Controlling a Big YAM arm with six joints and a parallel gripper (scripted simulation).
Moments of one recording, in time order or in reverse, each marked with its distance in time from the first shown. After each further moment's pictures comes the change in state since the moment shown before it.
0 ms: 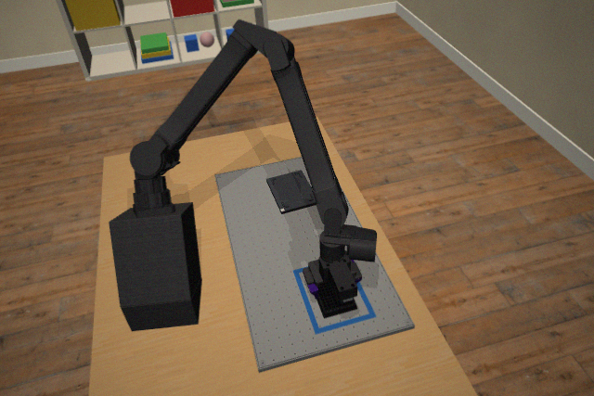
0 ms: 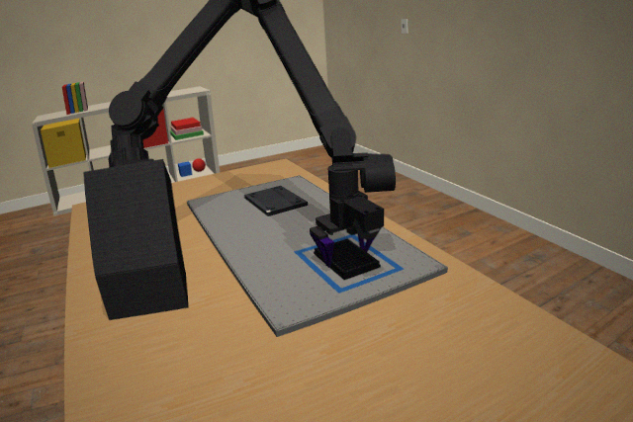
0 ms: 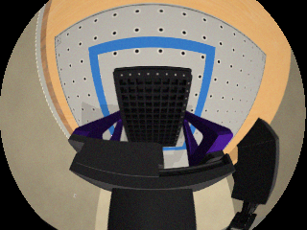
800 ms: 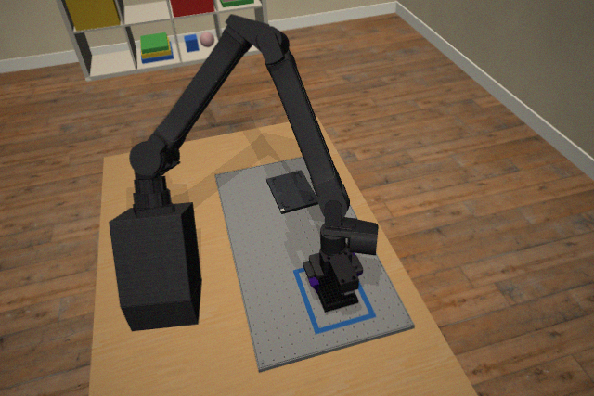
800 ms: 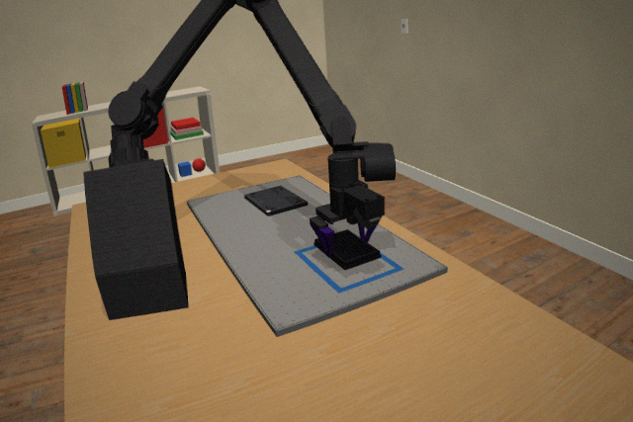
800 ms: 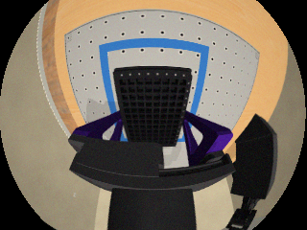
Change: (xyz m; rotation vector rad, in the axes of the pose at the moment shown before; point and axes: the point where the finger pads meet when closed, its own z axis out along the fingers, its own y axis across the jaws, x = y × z) arm 0.002 0.003 -0.021 -0.002 -0.002 -0.004
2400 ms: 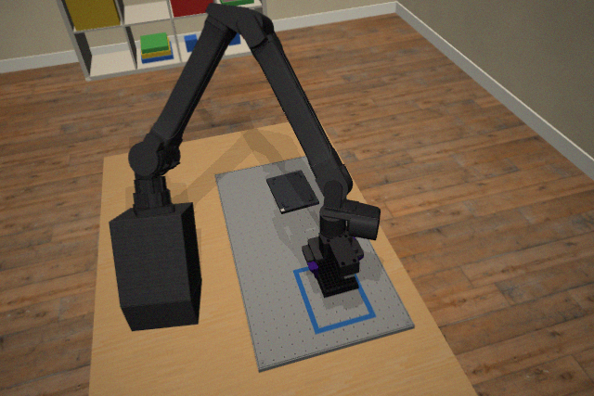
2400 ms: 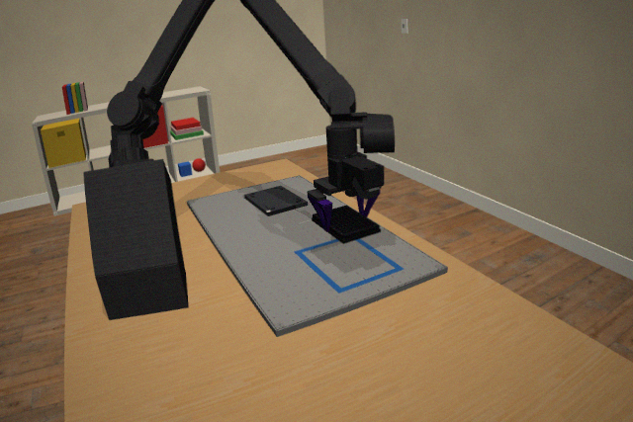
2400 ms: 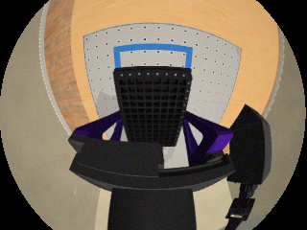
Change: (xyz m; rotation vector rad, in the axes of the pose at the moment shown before) arm 0.000 -0.001 -0.058 0.002 0.002 0.001
